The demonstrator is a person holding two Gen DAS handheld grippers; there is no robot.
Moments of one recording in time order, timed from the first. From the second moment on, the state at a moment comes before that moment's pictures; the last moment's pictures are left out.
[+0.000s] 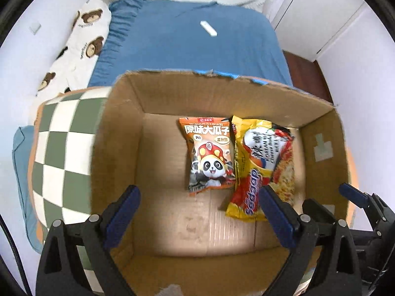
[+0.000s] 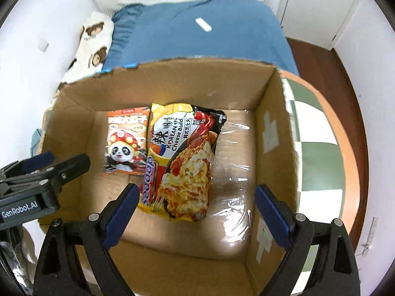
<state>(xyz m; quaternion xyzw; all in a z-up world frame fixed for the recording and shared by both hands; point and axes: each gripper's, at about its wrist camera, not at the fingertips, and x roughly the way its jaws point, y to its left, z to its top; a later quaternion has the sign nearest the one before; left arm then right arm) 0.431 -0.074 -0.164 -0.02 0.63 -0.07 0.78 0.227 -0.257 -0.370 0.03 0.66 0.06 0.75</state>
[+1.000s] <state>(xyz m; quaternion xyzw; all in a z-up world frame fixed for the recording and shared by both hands) 0.127 -0.004 -0.326 0.11 0.75 -0.08 0.65 -0.111 -0.283 -0.436 0.18 0.76 0.00 0.63</state>
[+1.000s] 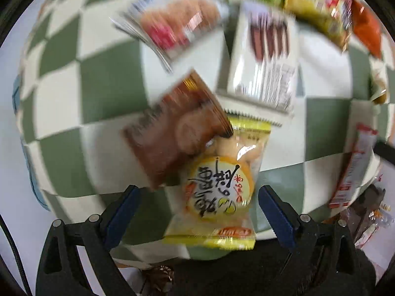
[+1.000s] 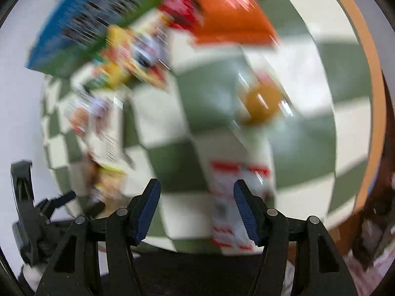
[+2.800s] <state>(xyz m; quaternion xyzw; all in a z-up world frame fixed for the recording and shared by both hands) 0.106 -0.039 -0.282 0.04 0.73 -0.13 0.67 -0.182 -0.225 -0.420 0.07 0.71 0.09 0.69</state>
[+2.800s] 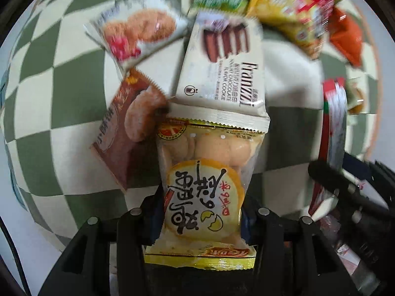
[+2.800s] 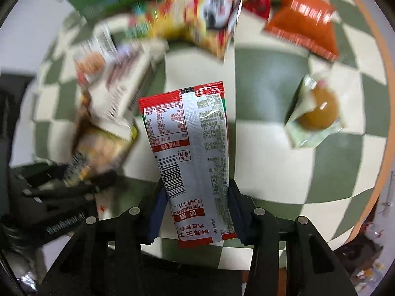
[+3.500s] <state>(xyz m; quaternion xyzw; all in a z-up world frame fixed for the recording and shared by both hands) 0.289 -0.051 -0.112 -0.04 0.58 -0.13 0.80 0.082 -0.266 -0.272 0.18 0.59 0.09 0.78</state>
